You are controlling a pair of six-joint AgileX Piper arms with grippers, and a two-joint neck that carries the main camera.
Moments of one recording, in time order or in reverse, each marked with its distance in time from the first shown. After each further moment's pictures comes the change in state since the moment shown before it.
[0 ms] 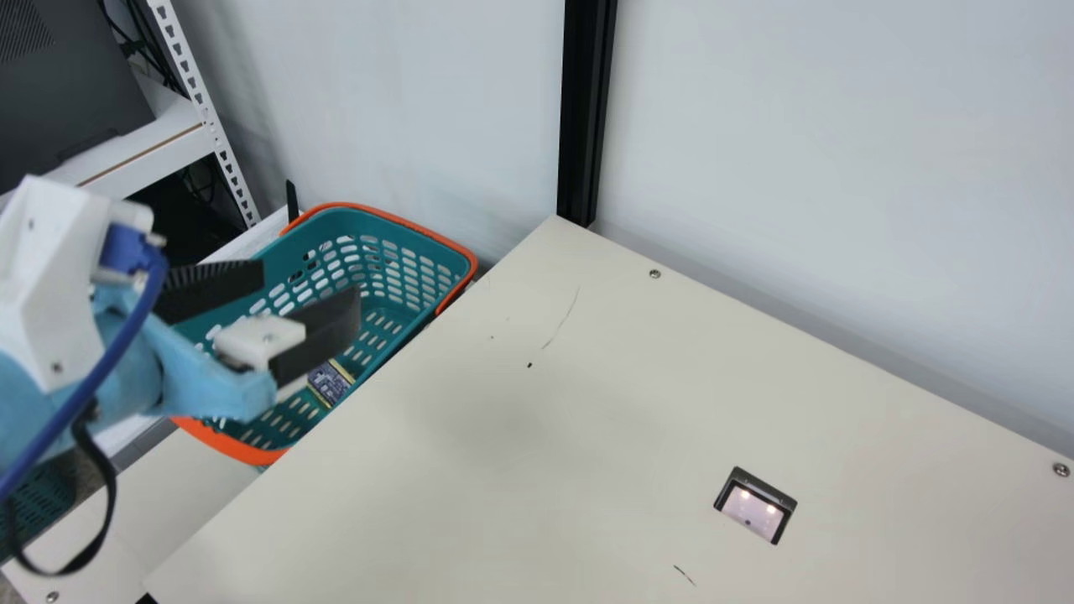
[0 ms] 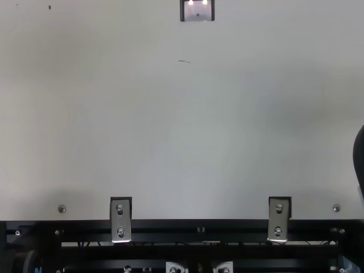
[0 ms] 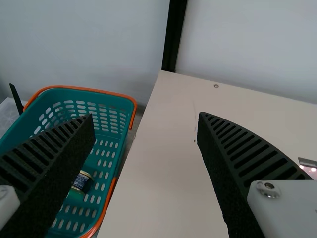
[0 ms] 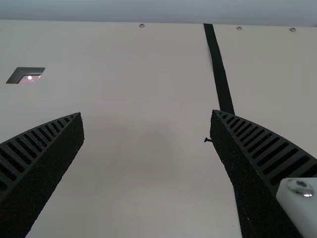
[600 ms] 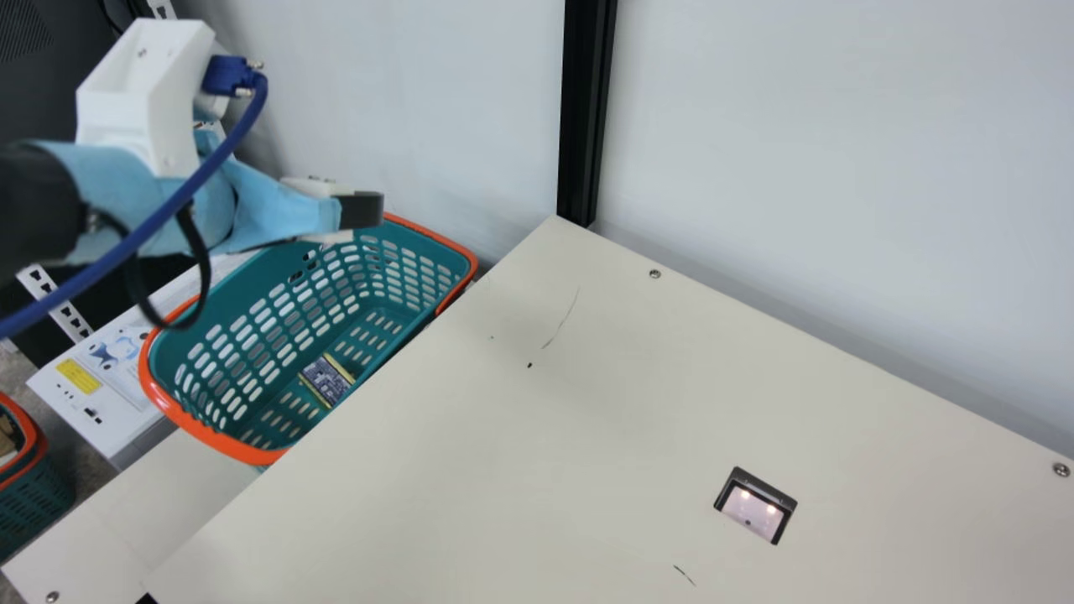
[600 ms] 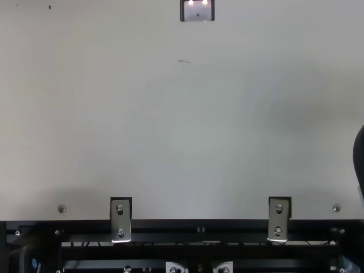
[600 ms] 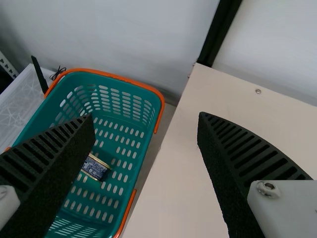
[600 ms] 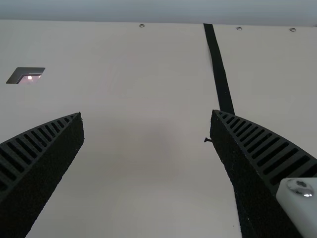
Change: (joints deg) left arm 13.3 27.1 -19.8 -8.7 4.2 8.8; right arm 0.0 0.0 0.0 0.0 0.0 0.0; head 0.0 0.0
